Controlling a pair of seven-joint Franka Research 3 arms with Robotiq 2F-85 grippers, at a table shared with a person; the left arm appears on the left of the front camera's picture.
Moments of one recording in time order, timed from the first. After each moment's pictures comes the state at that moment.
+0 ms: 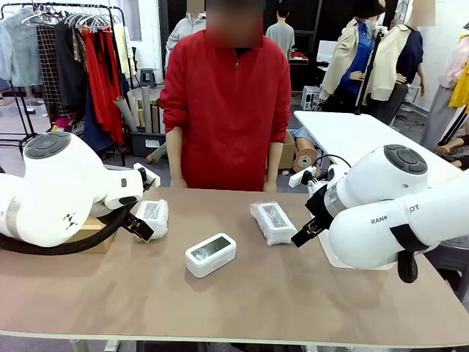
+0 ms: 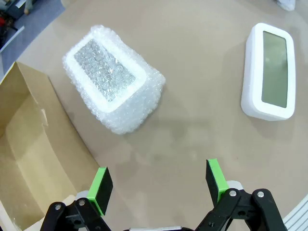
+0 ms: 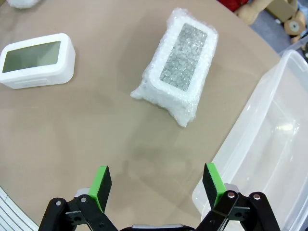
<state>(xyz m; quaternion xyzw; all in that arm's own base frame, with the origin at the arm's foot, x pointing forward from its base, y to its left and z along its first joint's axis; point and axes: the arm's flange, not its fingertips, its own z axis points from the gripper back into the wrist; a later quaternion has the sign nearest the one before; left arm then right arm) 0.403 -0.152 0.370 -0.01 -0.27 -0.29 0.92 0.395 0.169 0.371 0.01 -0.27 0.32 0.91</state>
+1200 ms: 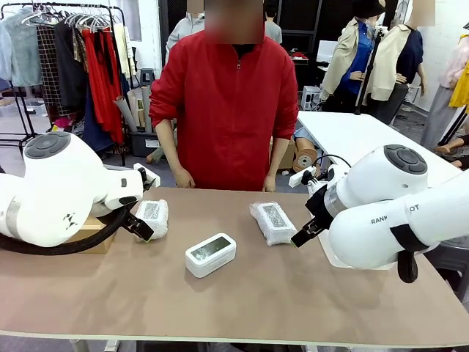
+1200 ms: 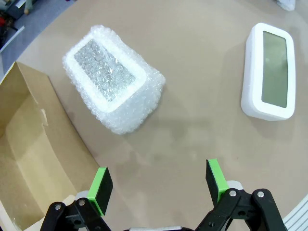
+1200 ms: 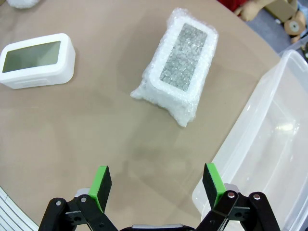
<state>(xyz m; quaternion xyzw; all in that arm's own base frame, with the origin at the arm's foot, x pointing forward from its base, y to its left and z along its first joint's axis) 0.403 -0.152 0.370 -0.01 -0.27 -0.29 0.92 0.395 0.169 0.371 0.01 -0.27 0.32 0.91</state>
